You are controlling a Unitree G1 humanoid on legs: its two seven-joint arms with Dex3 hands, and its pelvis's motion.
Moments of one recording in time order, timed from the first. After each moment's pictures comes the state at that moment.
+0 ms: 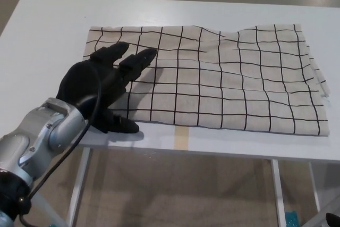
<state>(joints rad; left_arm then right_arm) -0.62 0.54 -0.39 0.58 0.75 -0.38 0.10 0.22 -0.19 -0.21 0.58 0.00 -0.35 0.01</state>
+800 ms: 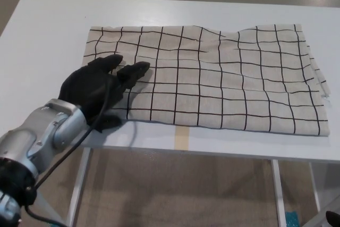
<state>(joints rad) -0.73 0.51 -0.49 0.79 0.82 -0.36 0.13 0.21 -0.18 -0.21 0.56 0.00 -0.33 0.01</state>
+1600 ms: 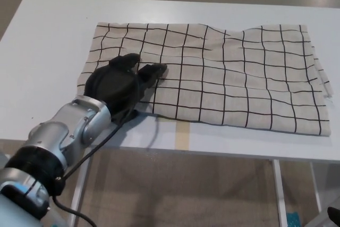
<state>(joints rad) -0.82 0.40 -0.58 0.92 0.86 -0.28 0.19 0.22 -0.18 -0.21 0.51 0.01 -0.31 0.02</state>
